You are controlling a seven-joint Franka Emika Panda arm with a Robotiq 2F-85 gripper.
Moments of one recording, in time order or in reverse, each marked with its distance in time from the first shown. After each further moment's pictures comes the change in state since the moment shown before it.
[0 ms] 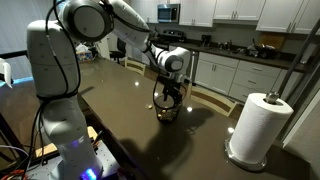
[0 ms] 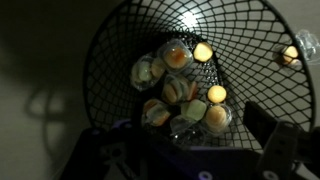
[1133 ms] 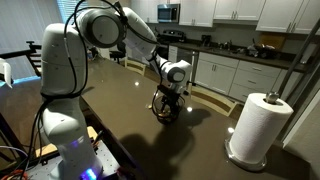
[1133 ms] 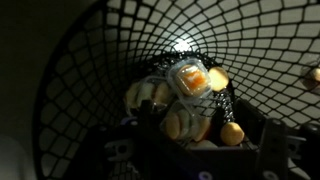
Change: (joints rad) arm -0.024 0.123 0.009 0.014 0.043 -0.031 -0.017
